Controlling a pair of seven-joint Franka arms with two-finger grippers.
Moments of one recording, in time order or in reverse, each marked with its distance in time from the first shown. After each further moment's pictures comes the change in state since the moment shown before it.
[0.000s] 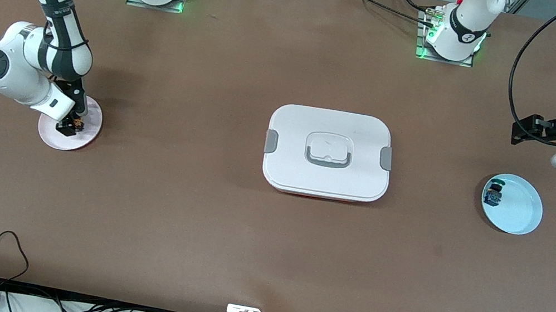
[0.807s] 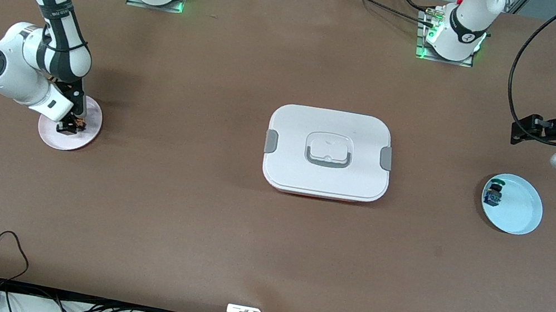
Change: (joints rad) left arm 0.000 0.000 -0.002 0.000 0.000 0.000 0.000; right arm -0.007 0.004 0.023 0.003 0.057 0.016 0.000
